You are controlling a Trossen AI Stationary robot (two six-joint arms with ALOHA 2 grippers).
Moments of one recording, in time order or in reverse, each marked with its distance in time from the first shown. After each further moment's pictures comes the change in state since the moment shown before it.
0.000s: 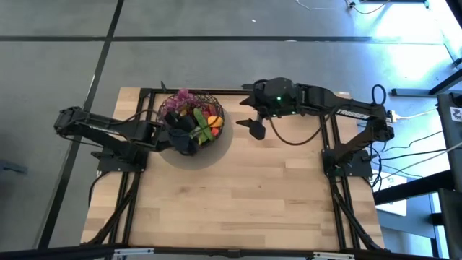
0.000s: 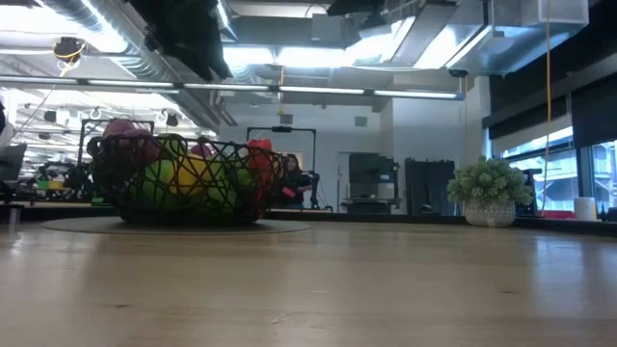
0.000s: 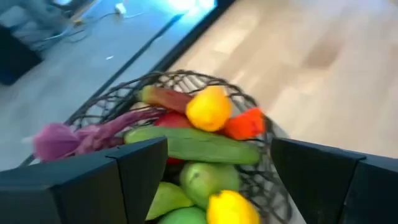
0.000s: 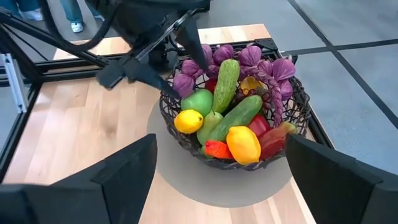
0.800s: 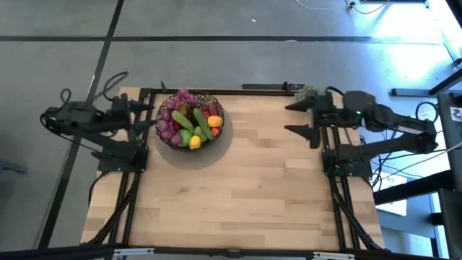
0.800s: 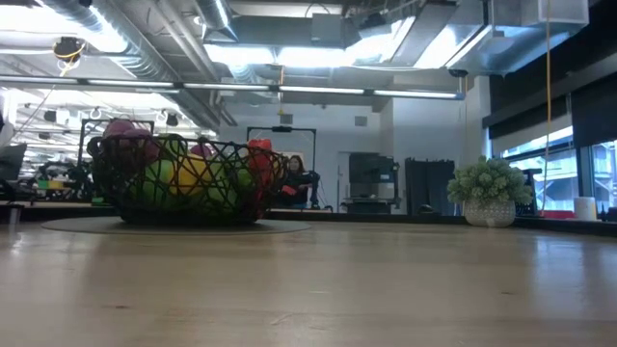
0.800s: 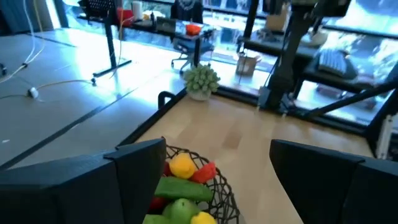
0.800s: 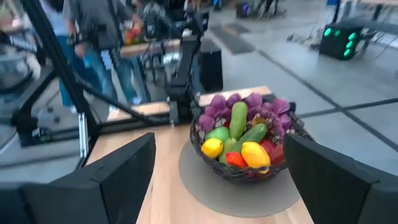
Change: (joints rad) left arm -0.181 -0.728 0.001 -0.103 0.077 0.183; right arm 0.066 -0.693 -0.573 0.249 0.008 0.111
